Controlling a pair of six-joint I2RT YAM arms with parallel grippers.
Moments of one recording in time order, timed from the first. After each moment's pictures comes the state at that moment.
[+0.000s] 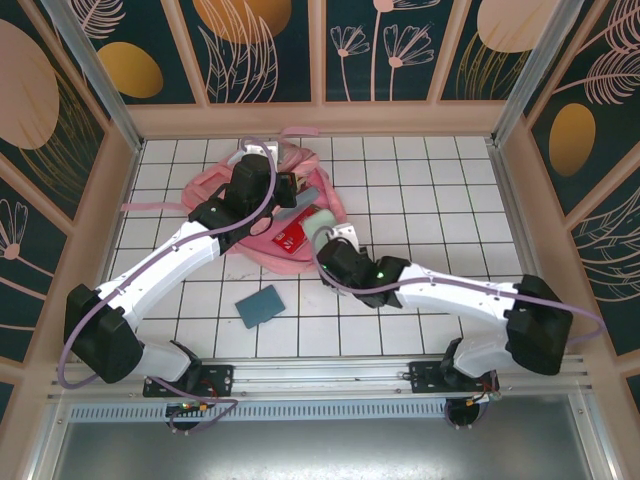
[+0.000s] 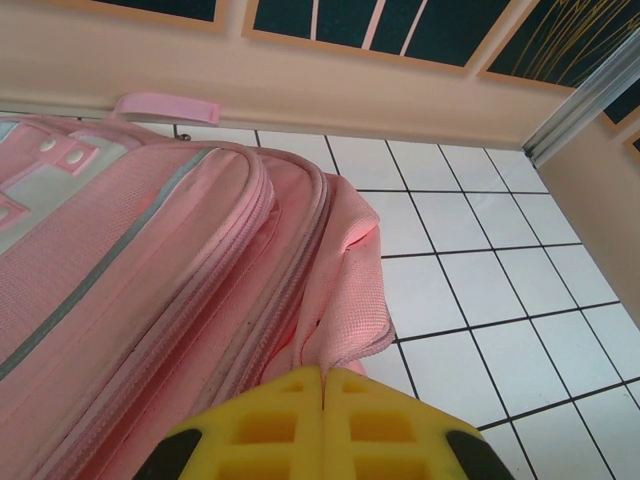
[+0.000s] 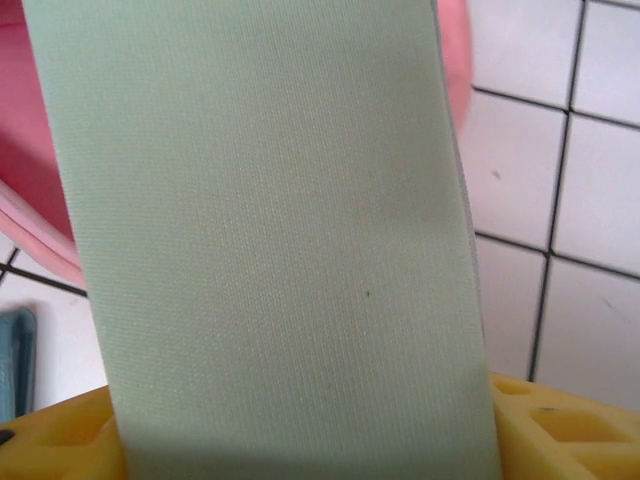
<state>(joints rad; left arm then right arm) -0.63 1.41 1.22 -0.27 -0.14 -0.50 1.07 1.40 0.92 -0.42 0.47 0.54</state>
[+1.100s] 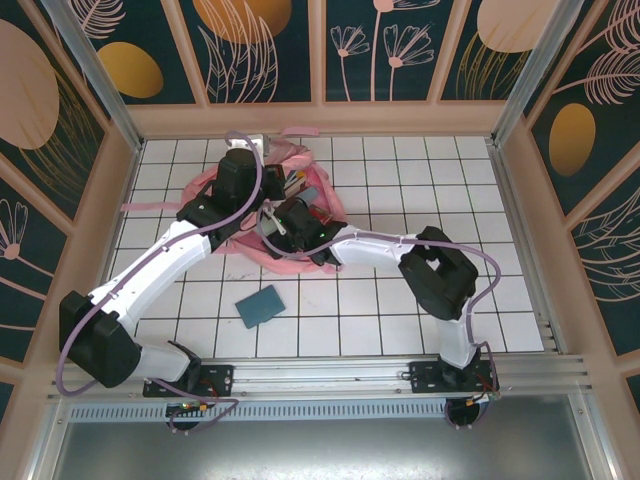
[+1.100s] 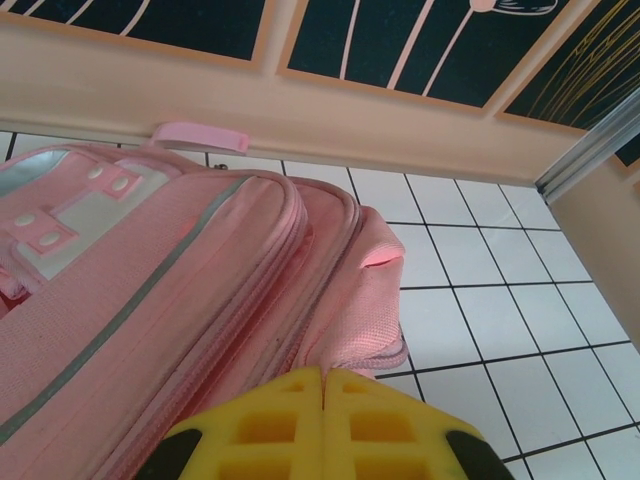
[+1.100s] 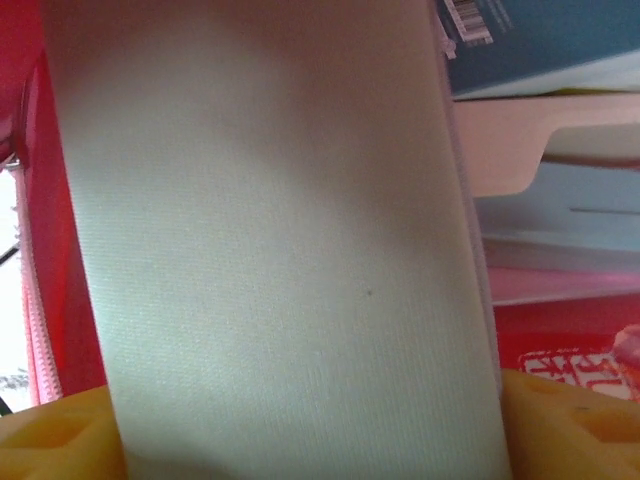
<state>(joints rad) -0.56 1.38 1.22 -0.26 -0.13 -0.50 0.95 1.96 1.34 -0.12 0.14 0.09</state>
